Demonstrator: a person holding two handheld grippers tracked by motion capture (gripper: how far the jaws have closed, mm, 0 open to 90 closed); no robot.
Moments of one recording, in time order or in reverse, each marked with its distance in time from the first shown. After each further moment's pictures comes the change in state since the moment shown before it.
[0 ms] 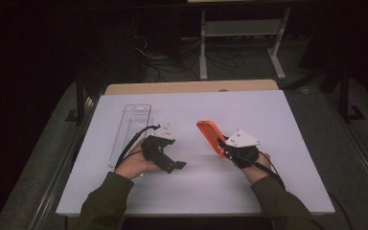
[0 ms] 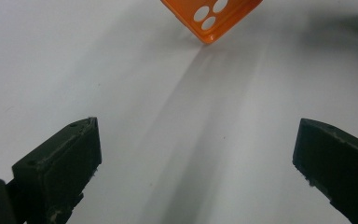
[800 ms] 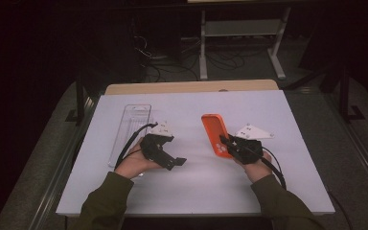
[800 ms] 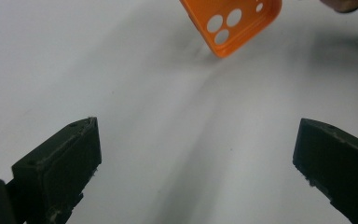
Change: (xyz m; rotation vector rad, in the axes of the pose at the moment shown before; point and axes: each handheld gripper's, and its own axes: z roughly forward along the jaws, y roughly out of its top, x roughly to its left) left arm 0.005 0.003 -0.006 -0.051 0.032 -0.027; right arm -0.017 -0.001 -0.003 -0.050 0.054 0.196
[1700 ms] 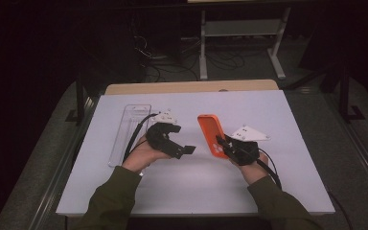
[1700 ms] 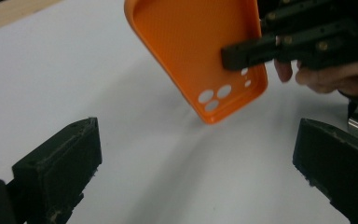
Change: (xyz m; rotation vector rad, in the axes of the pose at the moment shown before) left arm -0.003 0.038 0.000 -0.124 -0.008 -0.083; right arm 0.013 0.004 0.001 -0.008 -0.002 -0.015
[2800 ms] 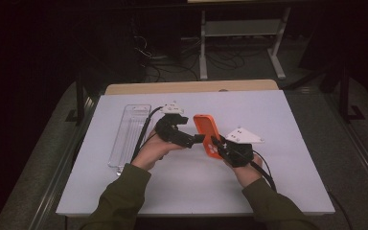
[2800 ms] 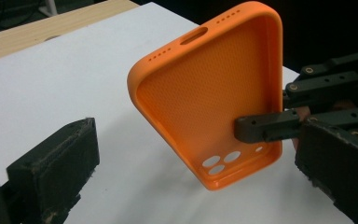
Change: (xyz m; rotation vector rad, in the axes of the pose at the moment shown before) left arm 0.006 0.015 0.022 -0.083 0.030 -0.066; right arm 0.016 0.002 0.005 -0.025 -0.013 0.020
